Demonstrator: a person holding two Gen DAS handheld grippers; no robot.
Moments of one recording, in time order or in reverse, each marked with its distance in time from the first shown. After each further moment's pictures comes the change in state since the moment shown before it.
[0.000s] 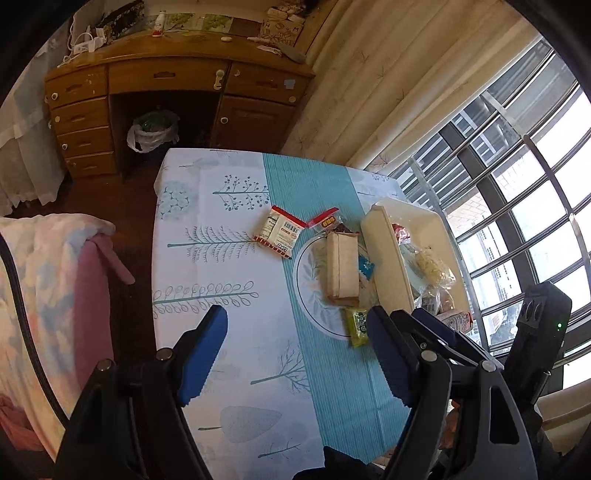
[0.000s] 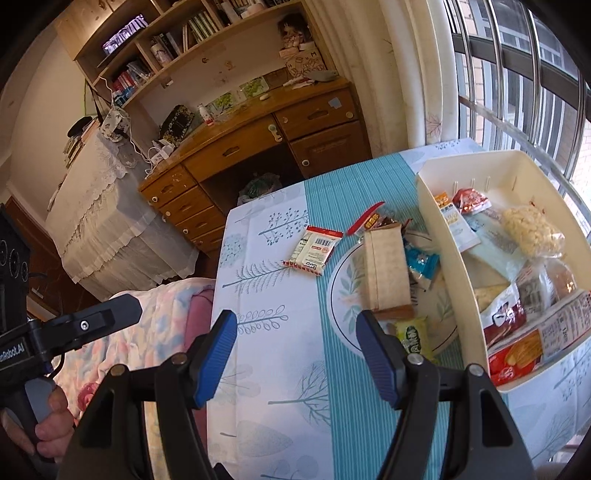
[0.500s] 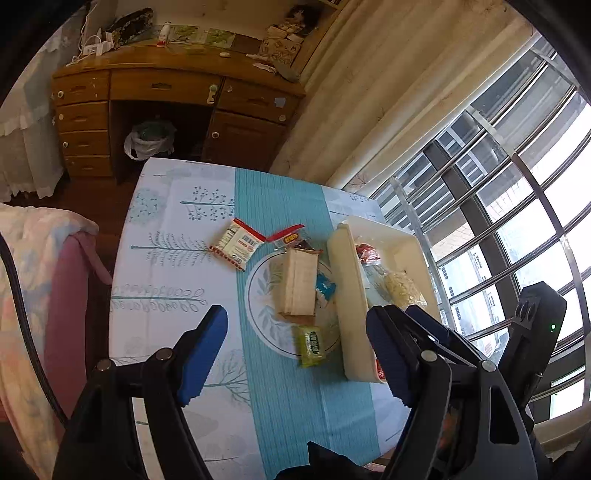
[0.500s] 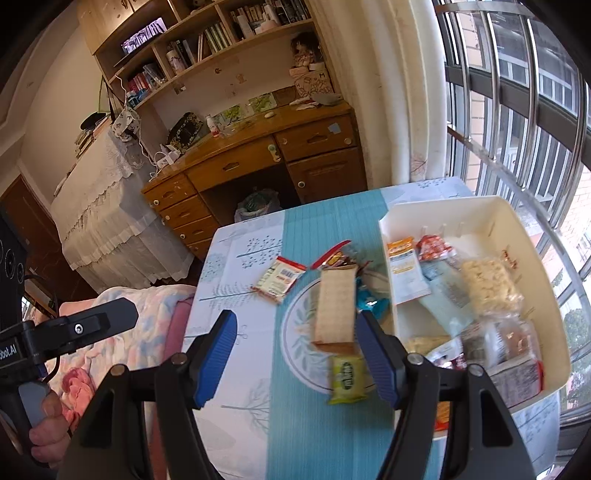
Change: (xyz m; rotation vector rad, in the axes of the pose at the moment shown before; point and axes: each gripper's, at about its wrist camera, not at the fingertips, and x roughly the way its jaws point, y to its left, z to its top) left arm -0.001 -0.065 -0.016 -0.063 -0.105 -0.025; right arm -0.034 -0.044 0.031 -0.110 -0.056 0.006
